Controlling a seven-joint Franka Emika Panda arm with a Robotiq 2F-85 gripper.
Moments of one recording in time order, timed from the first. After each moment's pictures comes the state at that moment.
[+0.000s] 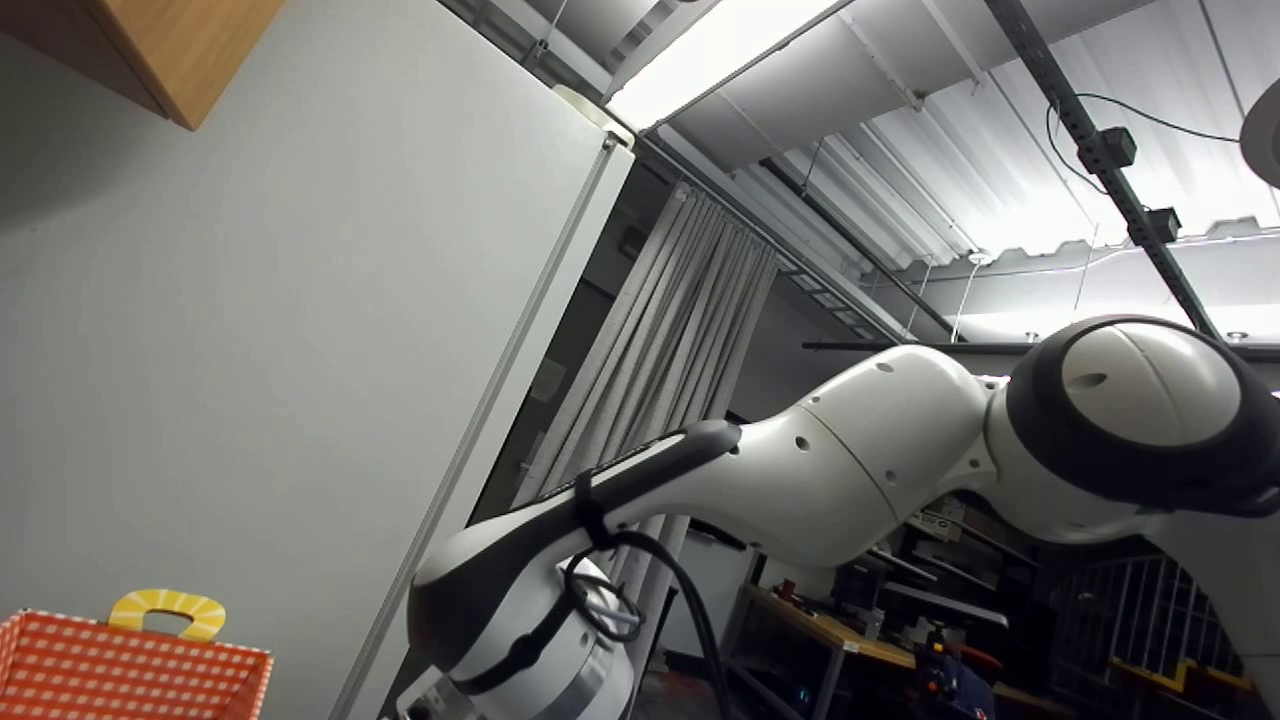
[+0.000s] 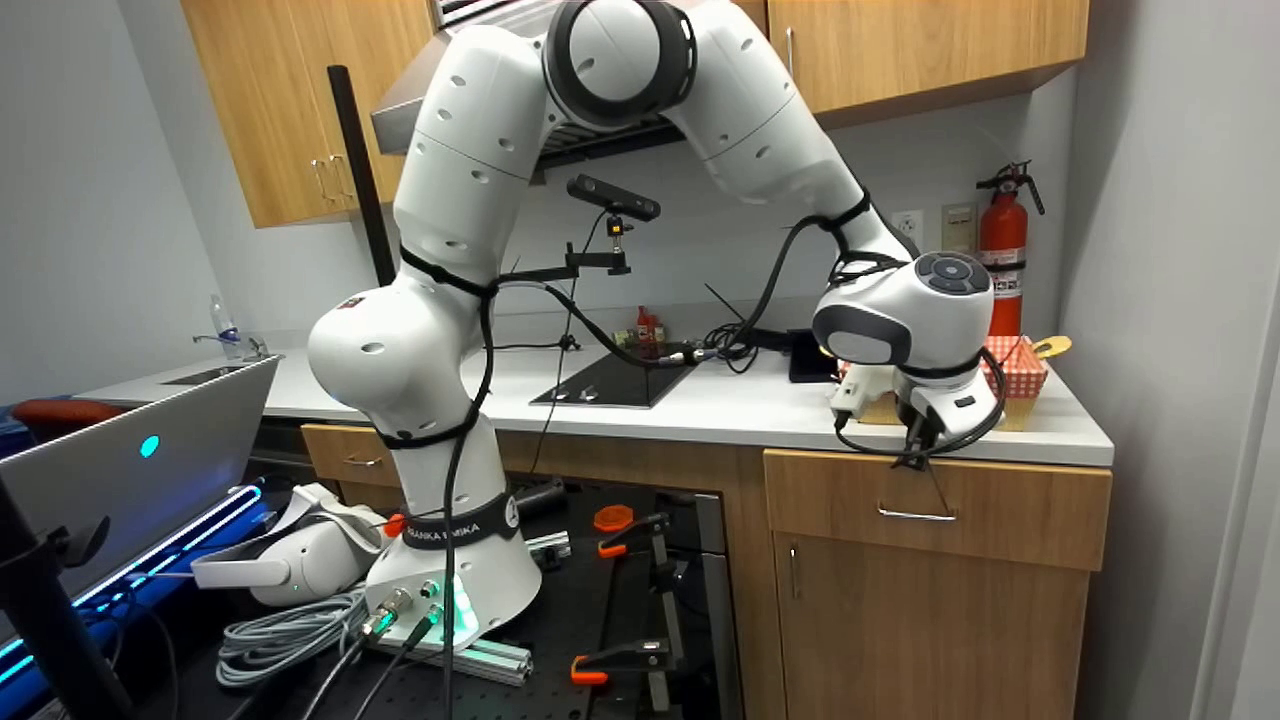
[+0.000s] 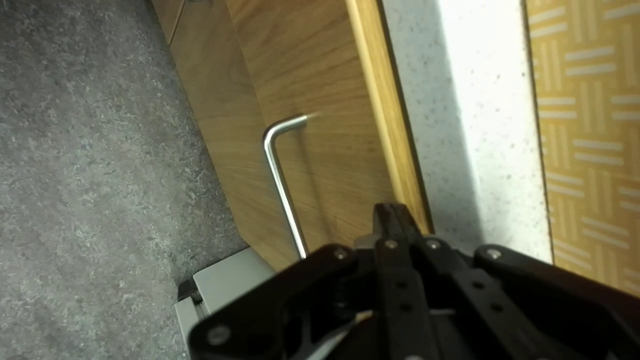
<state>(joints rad) -0.01 0.56 0.25 -2.05 0.80 2.70 0.08</state>
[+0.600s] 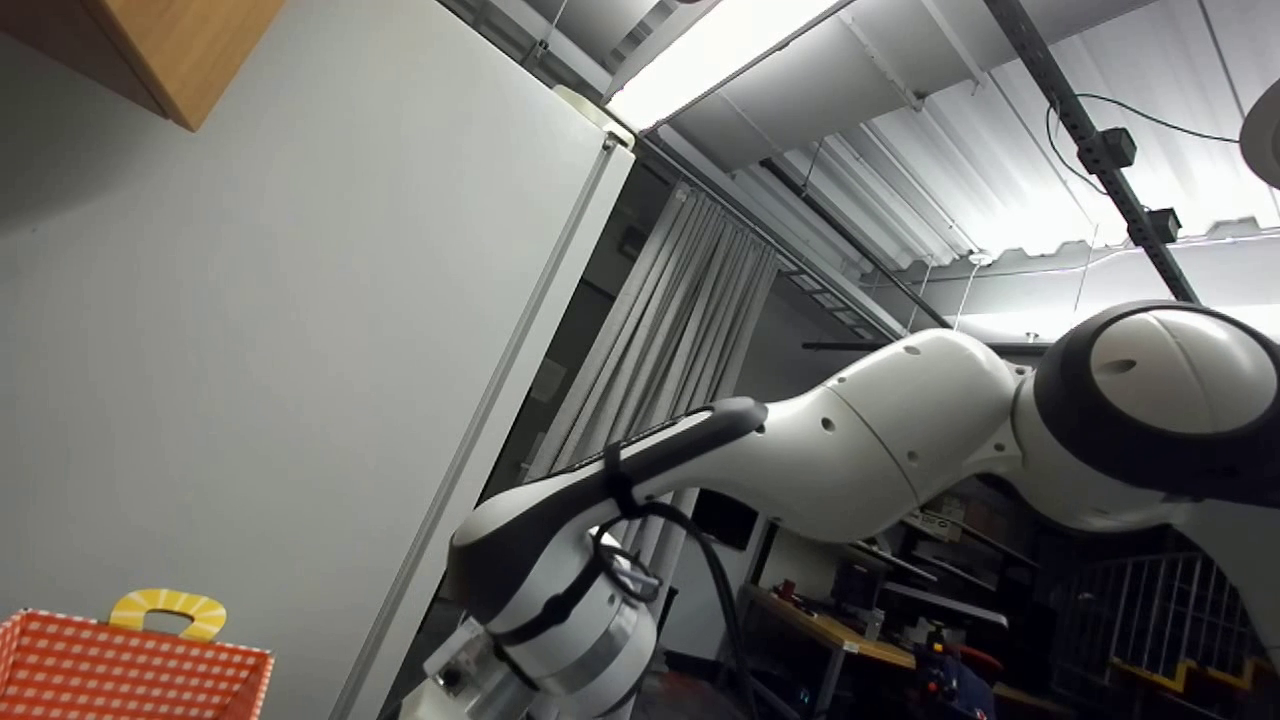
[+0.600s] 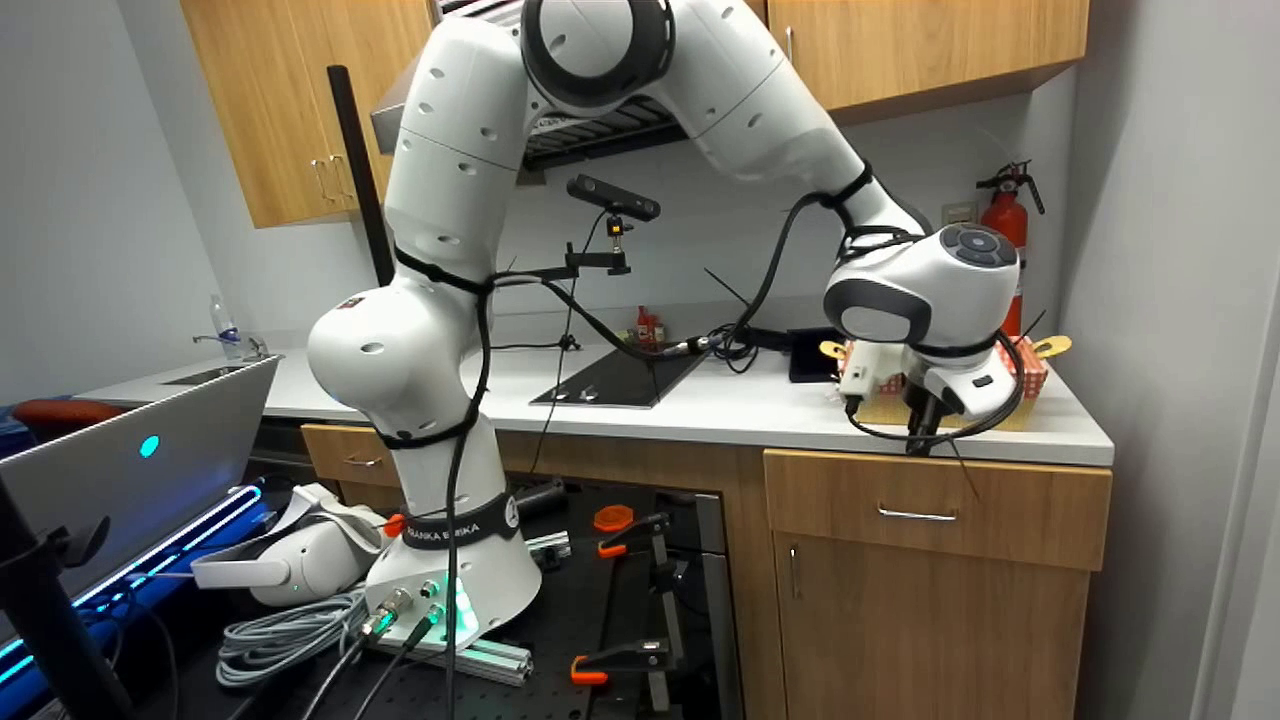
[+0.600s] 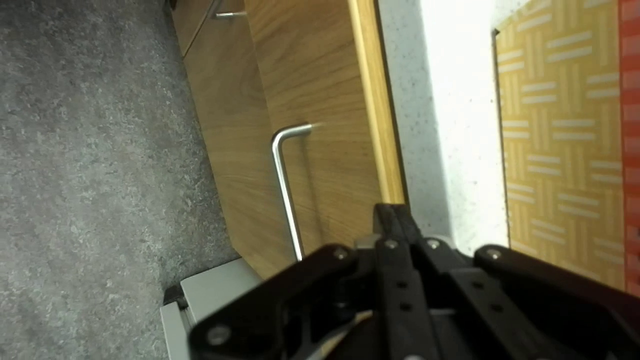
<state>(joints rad) -0.01 0.49 0.21 -2.05 0.74 2.54 0.04</state>
